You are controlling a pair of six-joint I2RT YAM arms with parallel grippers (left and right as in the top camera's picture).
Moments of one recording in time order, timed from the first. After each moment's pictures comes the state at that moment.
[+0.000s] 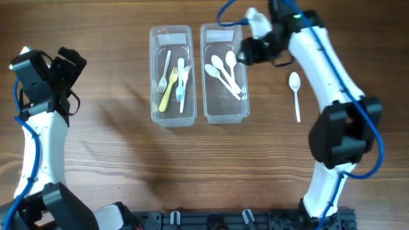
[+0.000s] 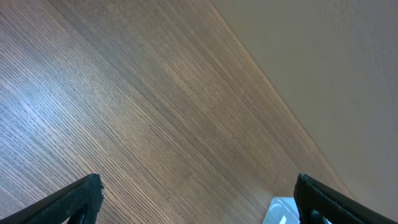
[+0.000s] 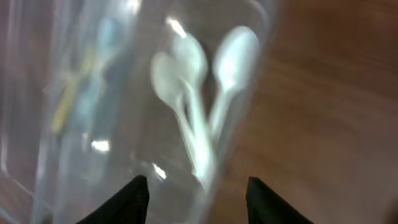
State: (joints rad) left arm 0.37 1.47 1.02 -0.21 0.10 -0.63; right arm 0.16 2.07 1.89 -1.12 -0.34 -0.05
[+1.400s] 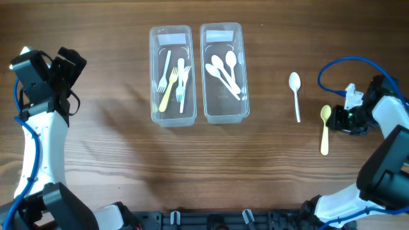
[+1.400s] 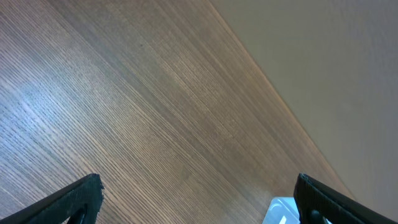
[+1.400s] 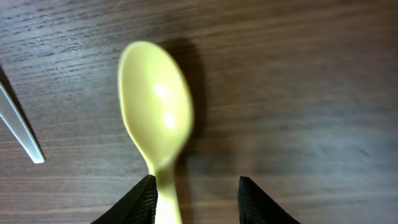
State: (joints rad) left arm 0.37 1.47 1.02 -0.21 0.10 -0.63; right arm -0.49 1.78 1.03 -0.76 -0.14 -0.29
